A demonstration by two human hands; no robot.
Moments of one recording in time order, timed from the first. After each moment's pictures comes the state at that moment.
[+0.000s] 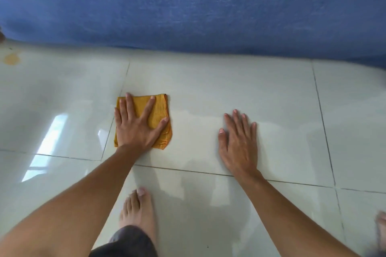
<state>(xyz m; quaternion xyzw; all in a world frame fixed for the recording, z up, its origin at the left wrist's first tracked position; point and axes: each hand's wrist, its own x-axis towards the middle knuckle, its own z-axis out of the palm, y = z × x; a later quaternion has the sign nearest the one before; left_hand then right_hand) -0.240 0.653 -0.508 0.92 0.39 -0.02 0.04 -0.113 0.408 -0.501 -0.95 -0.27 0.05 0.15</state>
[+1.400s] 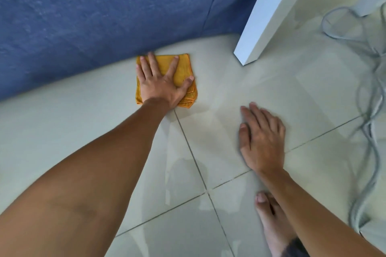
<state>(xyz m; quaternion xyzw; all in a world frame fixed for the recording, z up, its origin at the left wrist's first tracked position) 0.160 0.336 -0.511 0.99 0.12 -0.05 0.04 0.059 0.073 -0.522 -0.98 -0.05 -0.15 0.08</state>
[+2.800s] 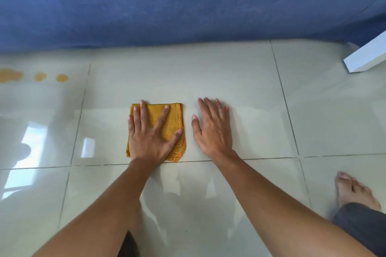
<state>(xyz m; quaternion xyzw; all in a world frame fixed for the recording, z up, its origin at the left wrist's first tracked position) -0.213 0.540 -0.503 0.95 0.29 -0.02 0.06 -0.105 0.394 -0.477 -0.94 -0.27 0.09 0.17</state>
